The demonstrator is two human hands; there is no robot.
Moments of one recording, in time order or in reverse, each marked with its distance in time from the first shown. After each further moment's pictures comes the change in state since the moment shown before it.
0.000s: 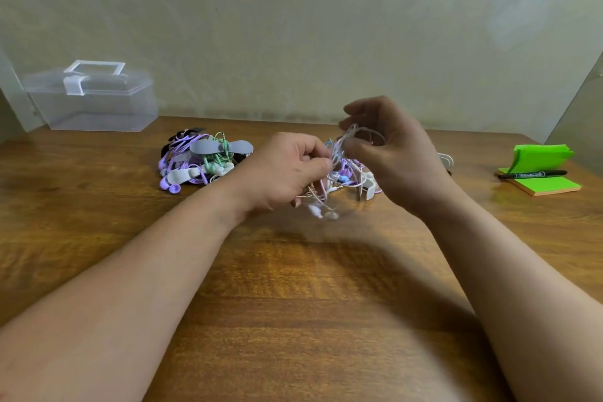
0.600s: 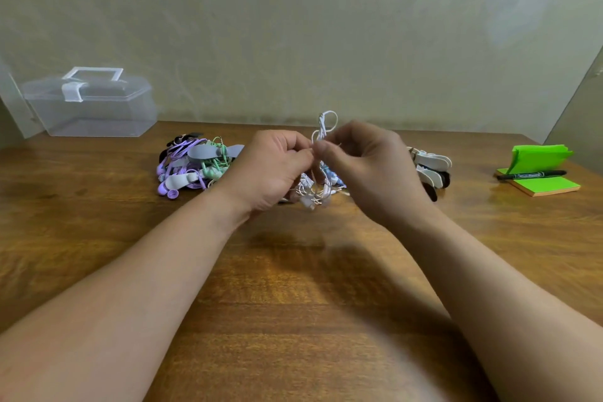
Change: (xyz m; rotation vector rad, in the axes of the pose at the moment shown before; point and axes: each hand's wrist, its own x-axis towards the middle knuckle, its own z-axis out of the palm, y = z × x) left_hand 0.005 -0.006 0.001 -0.191 0.174 0.007; right_hand -0.011 -0.012 0.027 -0.091 0.061 0.010
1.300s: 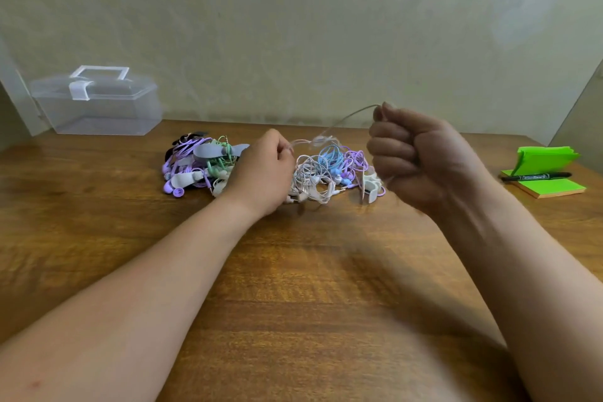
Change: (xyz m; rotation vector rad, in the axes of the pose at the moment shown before) left_hand 0.012 -0.029 -0.012 0.571 0.251 -0.005; right_hand 0.025 -0.001 -0.043 1.264 -0.263 0.547
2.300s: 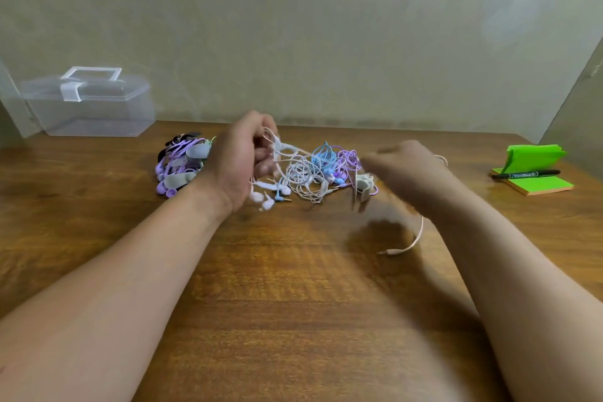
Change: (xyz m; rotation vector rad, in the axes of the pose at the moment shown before) left_hand 0.000 0.020 -0.022 -1.004 -0.120 -0.180; right_hand 0.002 0.010 -0.024 -1.457 0.525 -0.007
